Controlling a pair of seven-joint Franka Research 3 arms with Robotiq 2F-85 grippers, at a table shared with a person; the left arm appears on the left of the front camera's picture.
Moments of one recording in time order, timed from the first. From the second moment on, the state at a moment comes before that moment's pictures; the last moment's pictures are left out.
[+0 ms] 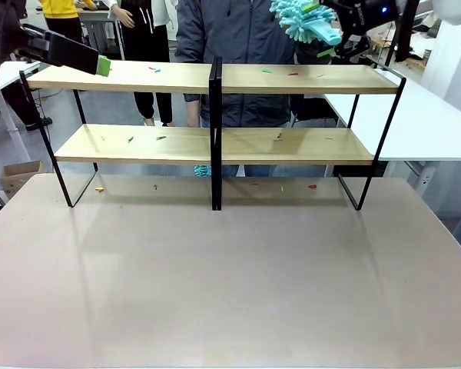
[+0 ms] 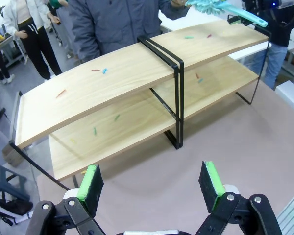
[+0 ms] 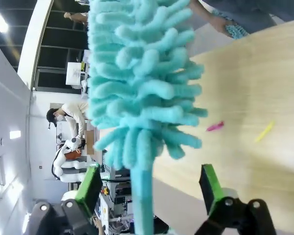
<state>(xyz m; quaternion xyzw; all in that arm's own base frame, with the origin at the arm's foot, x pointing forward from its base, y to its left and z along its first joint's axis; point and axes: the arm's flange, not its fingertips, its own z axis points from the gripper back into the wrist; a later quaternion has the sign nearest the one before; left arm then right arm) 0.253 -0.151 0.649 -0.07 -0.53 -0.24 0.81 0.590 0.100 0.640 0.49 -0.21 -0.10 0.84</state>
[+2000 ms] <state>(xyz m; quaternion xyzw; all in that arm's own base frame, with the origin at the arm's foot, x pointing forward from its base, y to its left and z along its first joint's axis) 0.252 -0.151 0.650 -0.07 -0.53 -0.24 0.81 0.491 -0.003 0.699 0.45 -0.22 -0.09 0.86</state>
